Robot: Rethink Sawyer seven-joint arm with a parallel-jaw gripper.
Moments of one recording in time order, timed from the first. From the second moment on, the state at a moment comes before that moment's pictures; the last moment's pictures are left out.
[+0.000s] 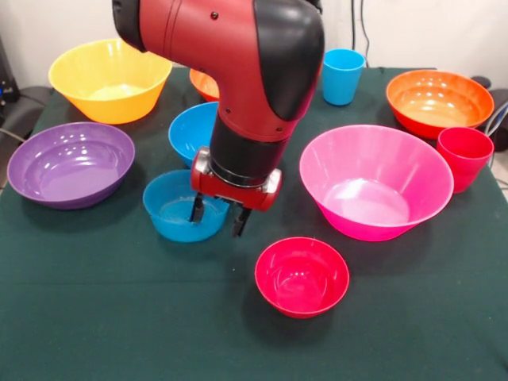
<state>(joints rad) -0.06 -0.15 -0.35 1.09 0.16 0.64 1.67</state>
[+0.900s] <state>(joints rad) -0.04 -0.18 -0.36 1.14 0.16 0.64 1.67</state>
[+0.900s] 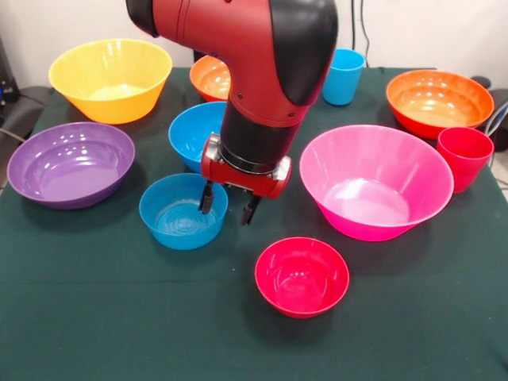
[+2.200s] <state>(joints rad) -0.05 -0.13 -0.36 1.17 0.13 0.55 1.67</state>
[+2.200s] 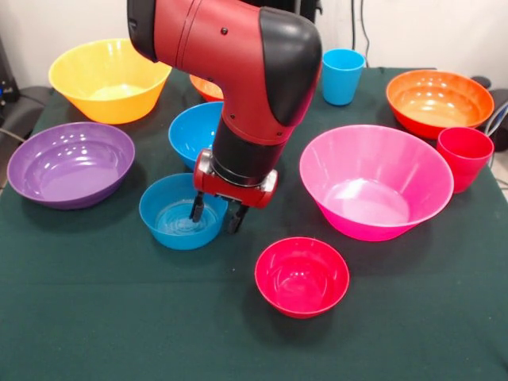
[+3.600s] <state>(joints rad) 0.00 -0.10 -0.42 1.14 0.13 0.55 1.67</state>
